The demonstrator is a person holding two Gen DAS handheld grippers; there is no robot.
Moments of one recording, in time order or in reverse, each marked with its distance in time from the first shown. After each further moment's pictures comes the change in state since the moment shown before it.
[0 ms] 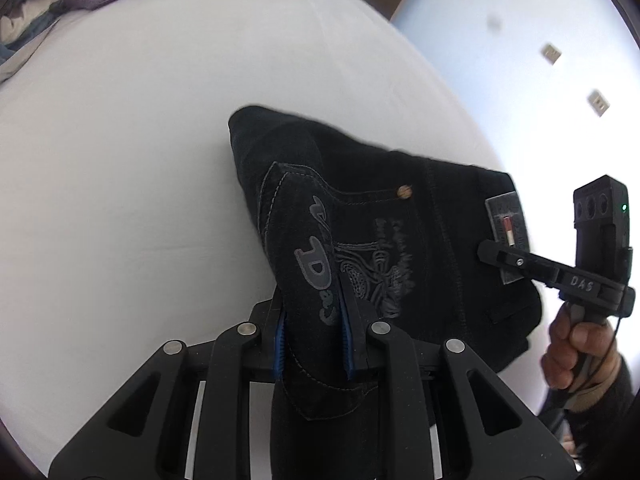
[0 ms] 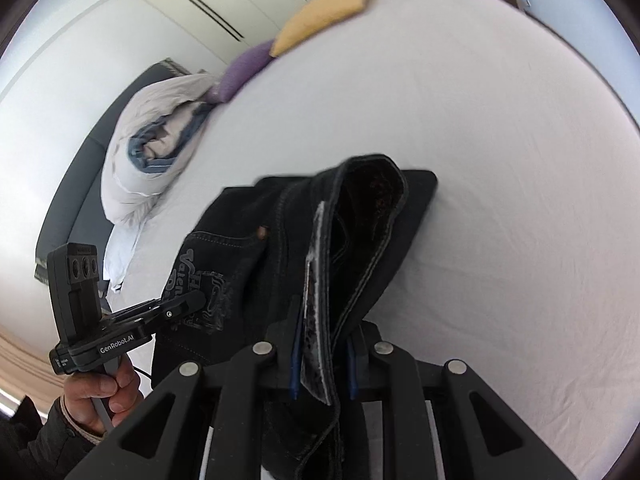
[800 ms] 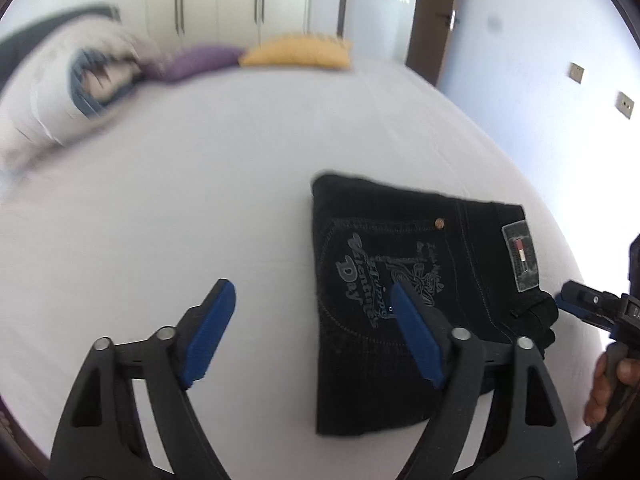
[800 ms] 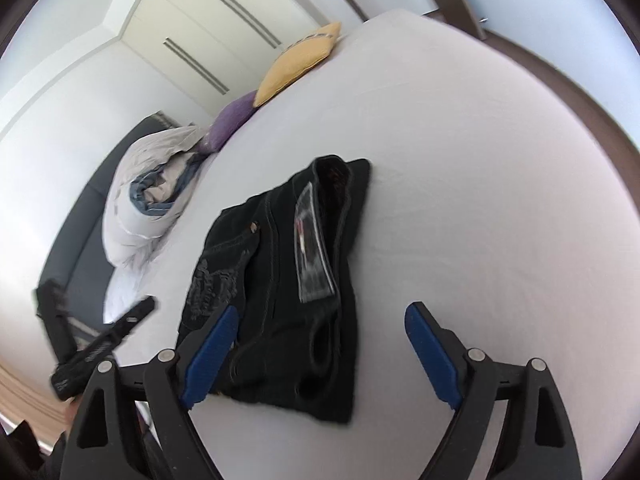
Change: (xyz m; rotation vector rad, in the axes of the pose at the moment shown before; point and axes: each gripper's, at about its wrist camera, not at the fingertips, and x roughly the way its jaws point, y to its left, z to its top) left arm -0.108 -0.013 -0.064 0.025 -0.355 0.316; right arm -0.075 -0.009 -0.081 0.069 -0.238 -0.057
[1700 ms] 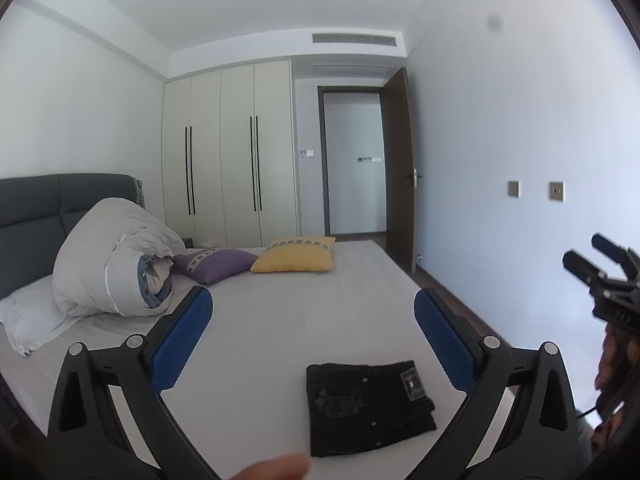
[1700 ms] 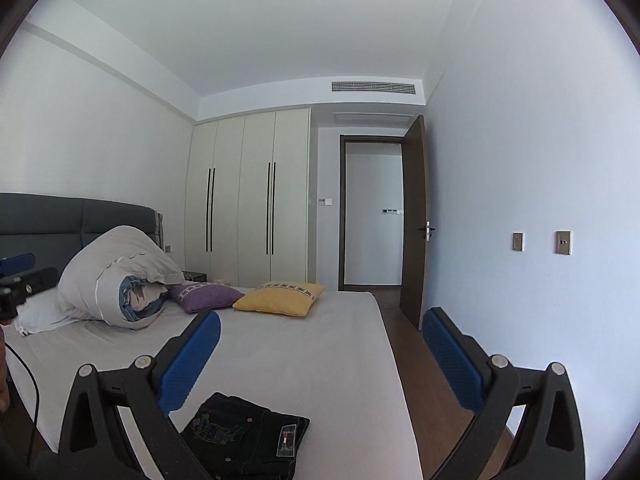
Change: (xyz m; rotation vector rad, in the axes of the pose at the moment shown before) left arm -0.406 -0.027 0.061 0.119 -0.597 0.009; right arm -0.310 0.202 -0.039 -0.577 -0.835 -0.312
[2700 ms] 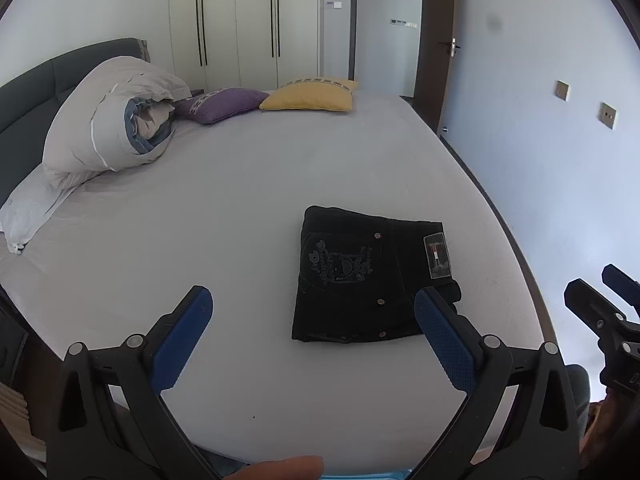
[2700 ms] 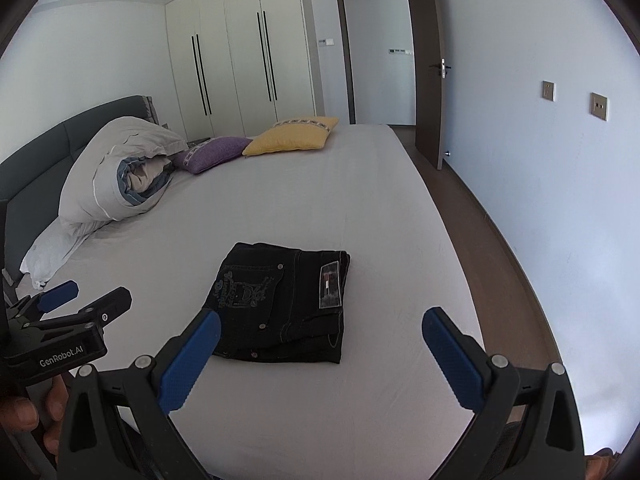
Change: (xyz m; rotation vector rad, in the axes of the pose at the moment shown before) left arm 0.159 -0.036 -0.156 -0.113 0.564 0.063; right arm 0.088 0.039 -0.118 0.119 0.627 0.044
